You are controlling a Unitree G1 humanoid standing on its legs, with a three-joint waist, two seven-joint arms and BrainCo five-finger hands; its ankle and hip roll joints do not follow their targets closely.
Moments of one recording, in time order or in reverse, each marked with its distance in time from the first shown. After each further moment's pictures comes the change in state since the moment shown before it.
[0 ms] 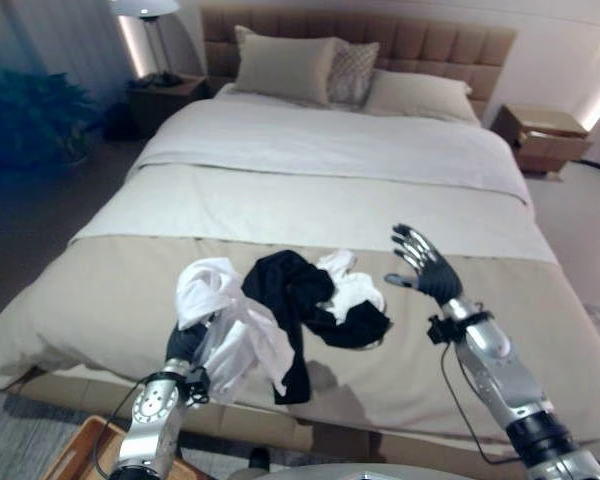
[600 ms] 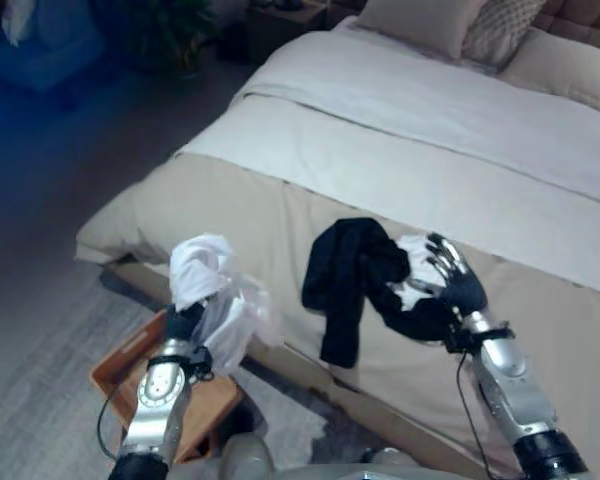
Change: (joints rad) left arm -0.069 0.002 0.043 -0.073 0.129 -0.044 0.174; right arm 0.056 0.057 -0.073 0.046 -0.079 -0.040 -0.083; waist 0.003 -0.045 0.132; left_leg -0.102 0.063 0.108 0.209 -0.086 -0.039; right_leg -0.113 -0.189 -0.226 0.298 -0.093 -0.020
